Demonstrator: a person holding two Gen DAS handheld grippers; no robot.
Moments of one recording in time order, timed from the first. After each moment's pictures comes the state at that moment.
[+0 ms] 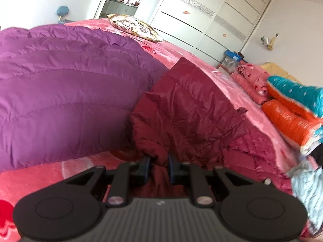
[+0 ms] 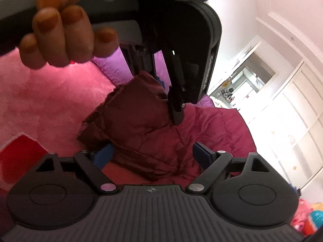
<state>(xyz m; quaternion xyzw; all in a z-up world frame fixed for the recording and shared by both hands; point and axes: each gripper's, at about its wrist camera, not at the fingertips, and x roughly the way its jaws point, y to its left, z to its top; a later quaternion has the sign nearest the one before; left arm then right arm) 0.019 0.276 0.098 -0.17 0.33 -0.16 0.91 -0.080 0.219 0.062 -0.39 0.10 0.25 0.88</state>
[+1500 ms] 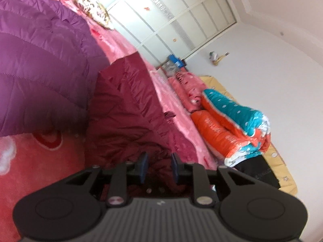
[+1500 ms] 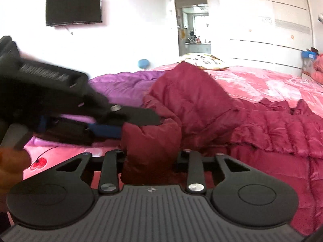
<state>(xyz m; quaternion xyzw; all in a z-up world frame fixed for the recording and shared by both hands) 0.022 0.279 0.096 -0.32 0.31 -0.35 0.83 -0.051 0.160 0.120 -0.01 0.20 0.18 0.96</state>
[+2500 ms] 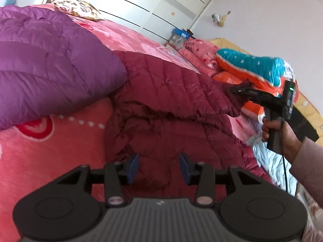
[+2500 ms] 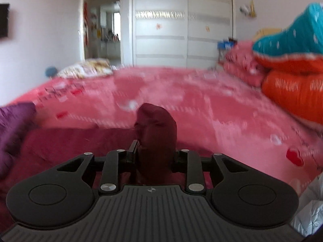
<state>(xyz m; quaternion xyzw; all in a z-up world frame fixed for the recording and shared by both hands) 0.019 0.210 0.067 -0.15 0.35 -0.33 0.87 0.075 -0.110 0.143 0.03 0.24 -0.06 0.97</state>
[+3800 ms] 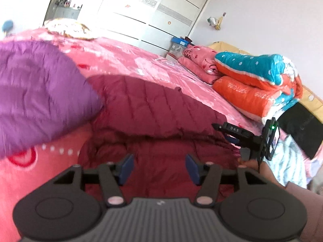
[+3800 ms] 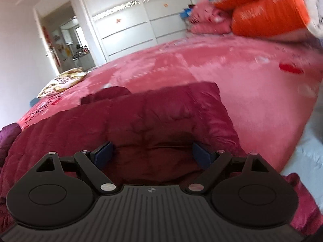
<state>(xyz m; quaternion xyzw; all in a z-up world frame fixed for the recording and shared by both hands) 0.010 0.153 0.112 -0.10 0.30 -0.30 0.90 0.022 -0.152 0.087 0.22 0.22 -0.11 0.94</state>
